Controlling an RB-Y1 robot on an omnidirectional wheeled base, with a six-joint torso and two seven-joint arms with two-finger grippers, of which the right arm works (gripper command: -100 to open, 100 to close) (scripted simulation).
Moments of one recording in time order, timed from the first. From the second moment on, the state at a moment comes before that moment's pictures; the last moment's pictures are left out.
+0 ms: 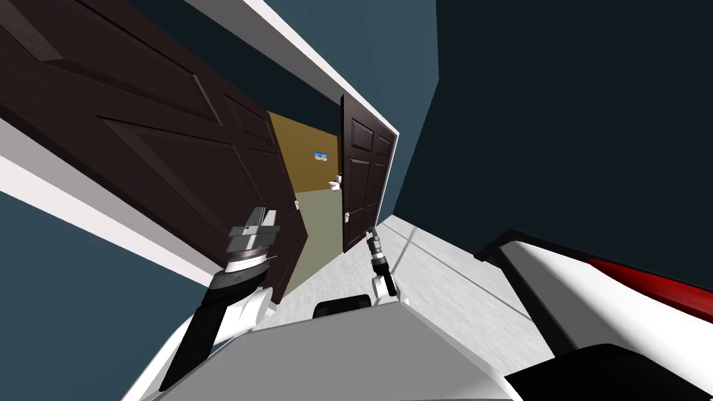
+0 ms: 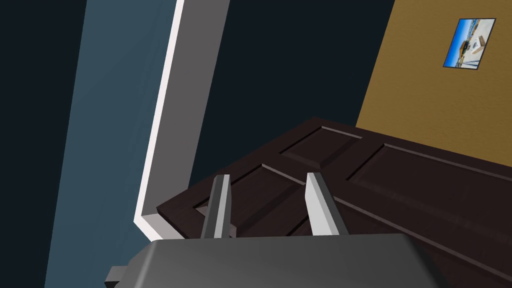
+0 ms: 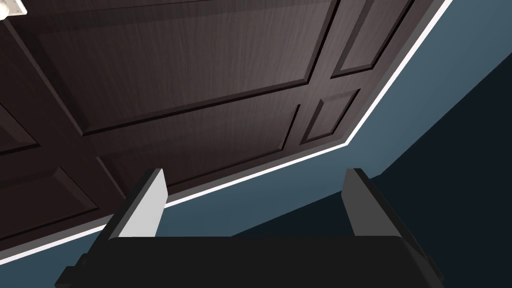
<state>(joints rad) 0.23 -0.07 0.16 -1.52 0.01 -0.70 -0.13</state>
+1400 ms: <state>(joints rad) 0.06 -0.09 0.22 -1.17 0.01 -0.74 -0.13</state>
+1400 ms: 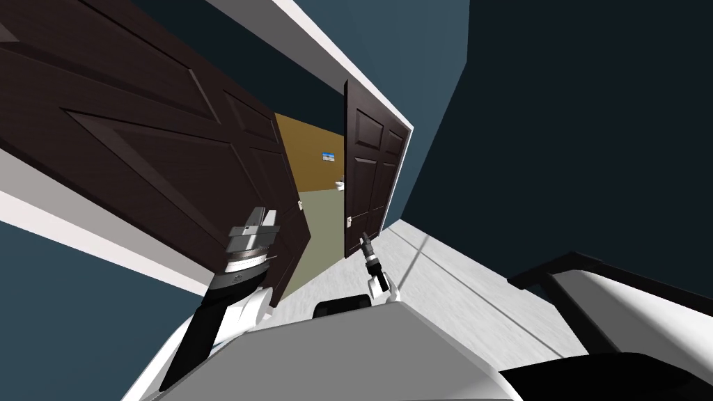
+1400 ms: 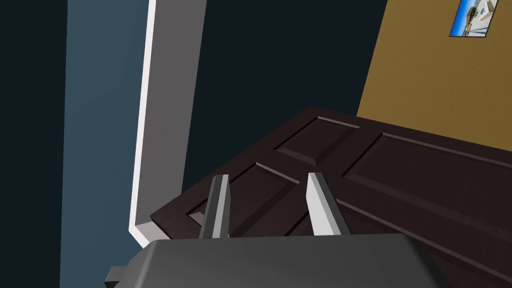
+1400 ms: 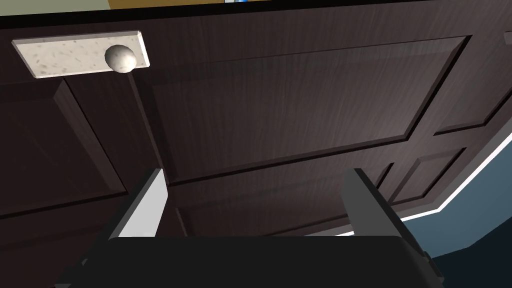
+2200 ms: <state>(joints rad) -0.05 -0.08 0.26 -0.91 0.01 -0.77 -0.13</state>
